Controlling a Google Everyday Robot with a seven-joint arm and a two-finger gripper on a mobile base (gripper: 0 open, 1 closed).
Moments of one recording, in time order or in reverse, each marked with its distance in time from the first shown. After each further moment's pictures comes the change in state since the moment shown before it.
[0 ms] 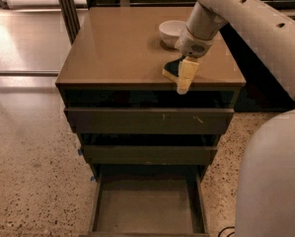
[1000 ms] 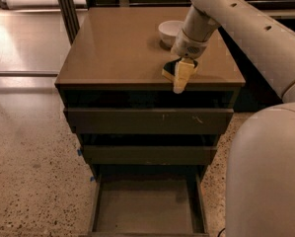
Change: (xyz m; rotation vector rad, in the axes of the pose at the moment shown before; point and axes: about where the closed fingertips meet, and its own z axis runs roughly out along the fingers) arm -0.007 -0.010 0.018 -0.020 -0.008 -0.024
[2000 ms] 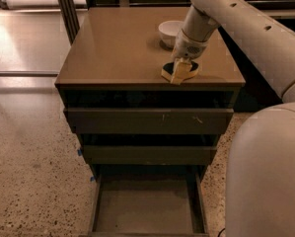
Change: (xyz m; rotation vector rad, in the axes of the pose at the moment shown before) arm 0.000 0.000 0.000 0.000 0.000 0.000
